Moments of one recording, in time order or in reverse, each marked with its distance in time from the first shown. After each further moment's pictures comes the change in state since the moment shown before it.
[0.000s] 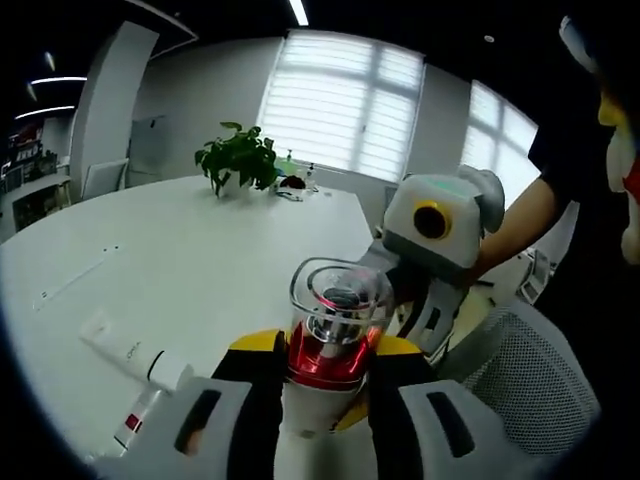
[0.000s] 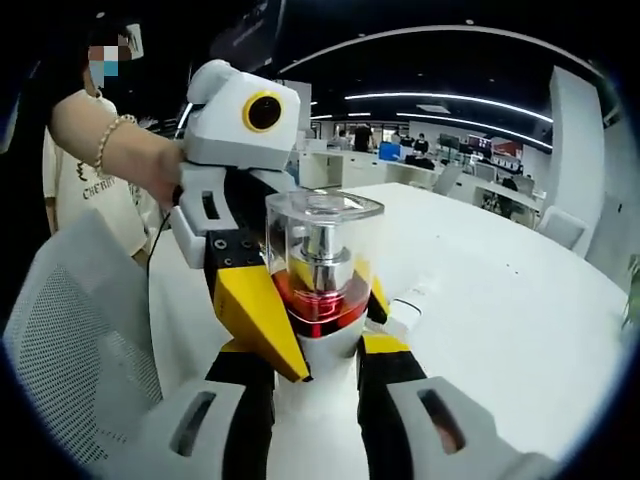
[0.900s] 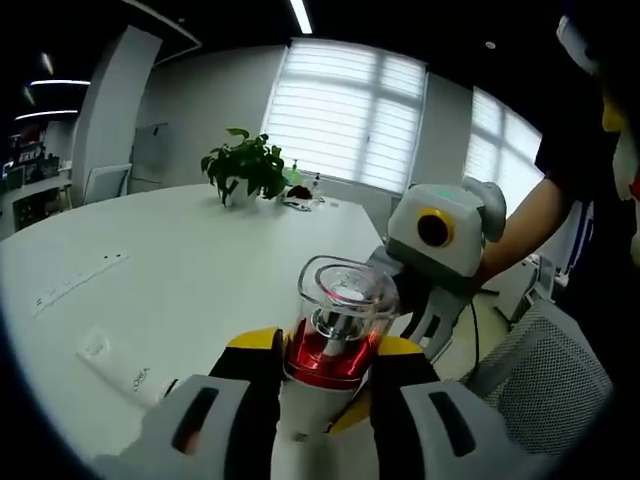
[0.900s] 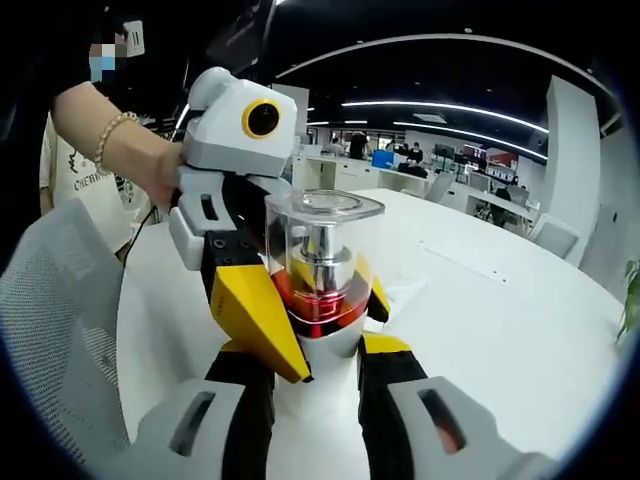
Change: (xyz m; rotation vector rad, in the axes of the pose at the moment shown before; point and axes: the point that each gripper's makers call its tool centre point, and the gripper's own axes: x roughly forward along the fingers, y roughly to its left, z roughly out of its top) left arm 0.023 0.040 0.011 -0.004 -0.069 0.013; right arm 0.014 -0.046 -0.002 -0.039 -0.032 -0.038
